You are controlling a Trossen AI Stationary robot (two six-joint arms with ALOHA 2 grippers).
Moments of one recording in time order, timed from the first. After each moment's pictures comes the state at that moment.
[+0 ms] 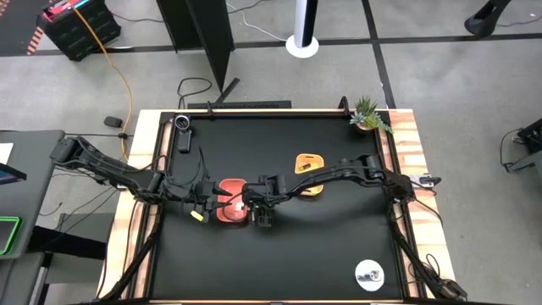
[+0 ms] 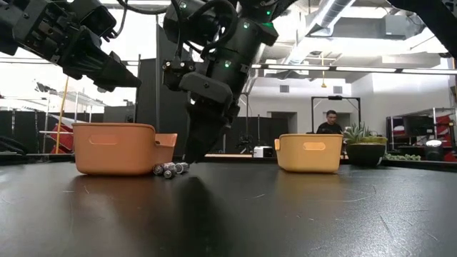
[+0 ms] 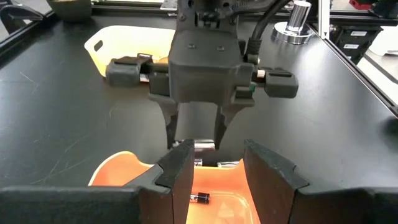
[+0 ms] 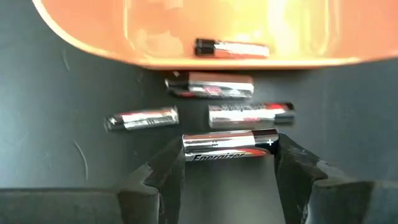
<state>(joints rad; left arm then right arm) -0.26 0.88 0.31 0.23 -0.25 -0.12 0.09 2.24 1.77 -0.67 0.06 0.12</state>
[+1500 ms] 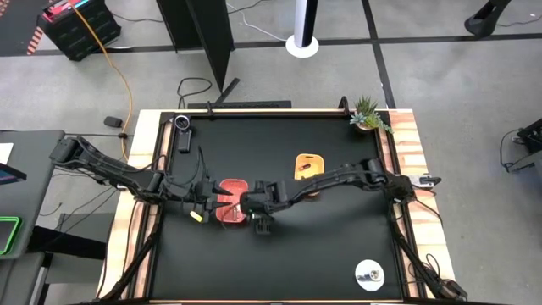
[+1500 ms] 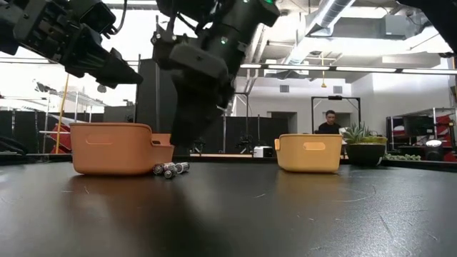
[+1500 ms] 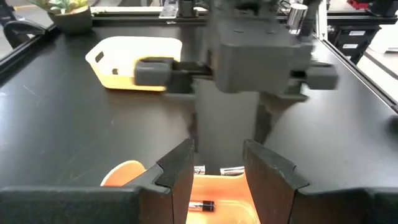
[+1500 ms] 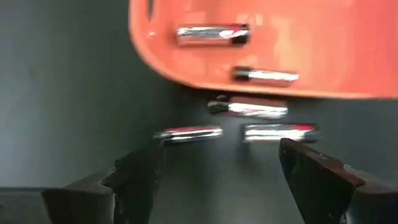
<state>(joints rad) -0.25 0.88 0.31 0.25 -0.25 -0.07 0.15 2.24 1.83 -0.68 0.09 0.14</state>
